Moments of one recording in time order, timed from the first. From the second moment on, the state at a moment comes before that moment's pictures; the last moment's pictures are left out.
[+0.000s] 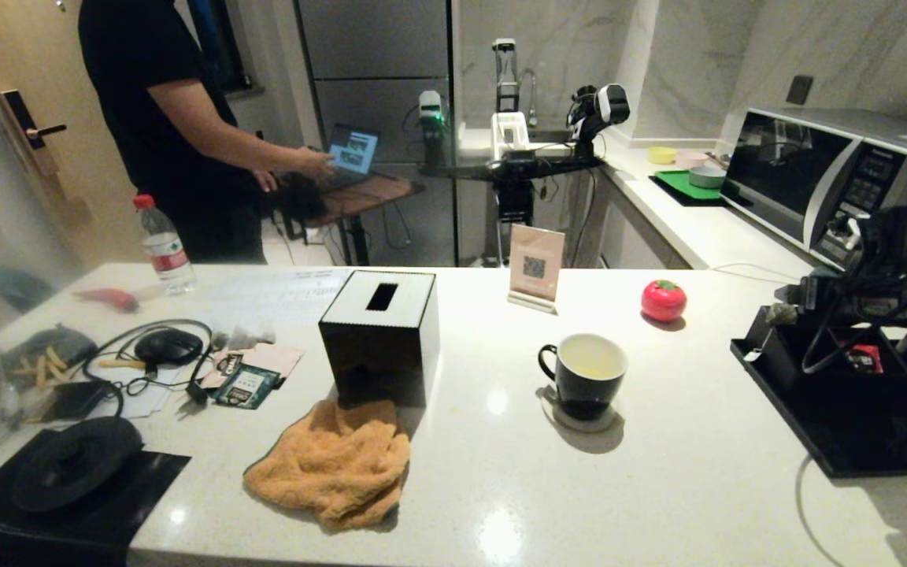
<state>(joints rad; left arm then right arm) 0.00 0.00 0.00 0.01 -0.01 -0.04 -0.26 2.02 -1.25 -0.31 -0.07 -0.06</state>
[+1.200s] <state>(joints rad) 0.00 0.00 0.00 0.01 -0.01 -0.04 -0.22 2.07 -1.14 -0.52 -0.12 -0.04</state>
